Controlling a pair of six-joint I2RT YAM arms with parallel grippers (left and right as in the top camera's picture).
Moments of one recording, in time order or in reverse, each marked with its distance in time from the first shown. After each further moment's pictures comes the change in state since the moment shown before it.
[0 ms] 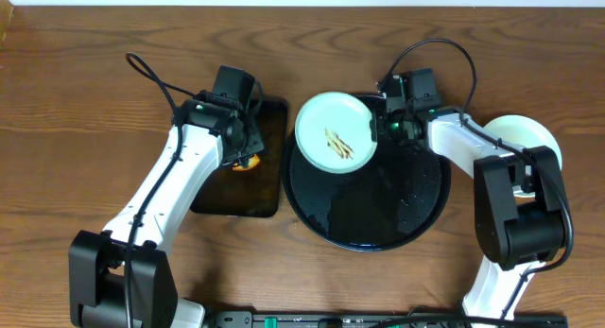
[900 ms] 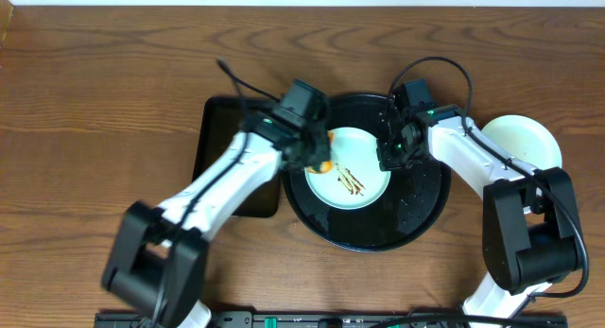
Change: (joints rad) left arm -0.285 0.128 0.000 0.281 0.242 -0.064; right arm 0.053 -0.121 -0.007 -0.439 0.145 0.016
